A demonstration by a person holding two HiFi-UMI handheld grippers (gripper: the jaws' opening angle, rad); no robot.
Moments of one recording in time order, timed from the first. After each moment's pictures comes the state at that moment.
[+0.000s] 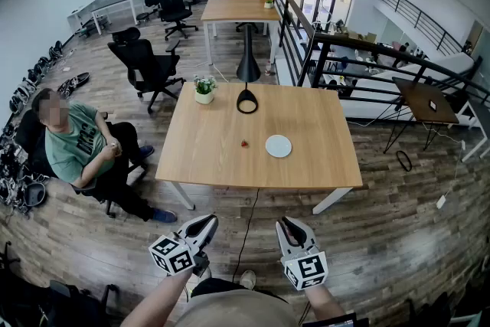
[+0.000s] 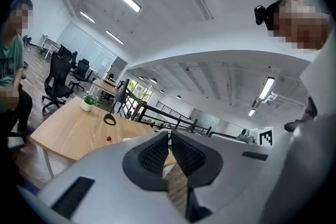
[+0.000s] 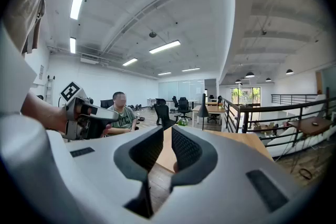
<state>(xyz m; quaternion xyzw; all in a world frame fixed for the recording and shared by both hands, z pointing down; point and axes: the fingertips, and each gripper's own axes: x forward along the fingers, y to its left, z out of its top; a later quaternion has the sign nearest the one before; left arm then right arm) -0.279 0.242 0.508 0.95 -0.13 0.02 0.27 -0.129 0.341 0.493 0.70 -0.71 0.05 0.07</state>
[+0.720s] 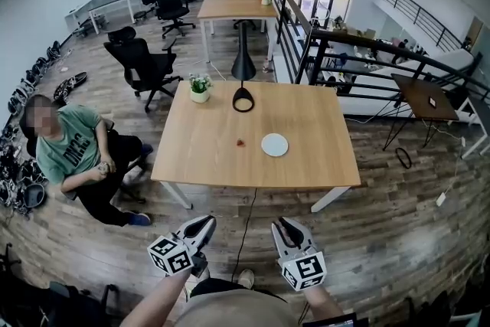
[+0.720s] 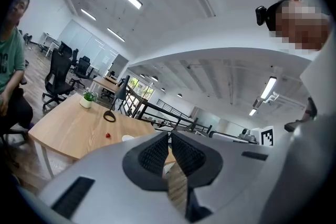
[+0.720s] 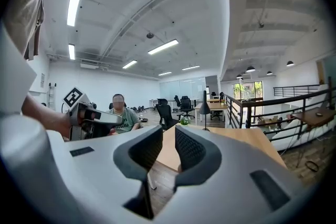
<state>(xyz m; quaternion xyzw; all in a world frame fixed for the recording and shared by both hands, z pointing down) -0.261 0.248 0.521 0.95 -0.13 0.03 0.28 -0.118 0.347 0.504 0.69 -0.72 0.07 0.05</state>
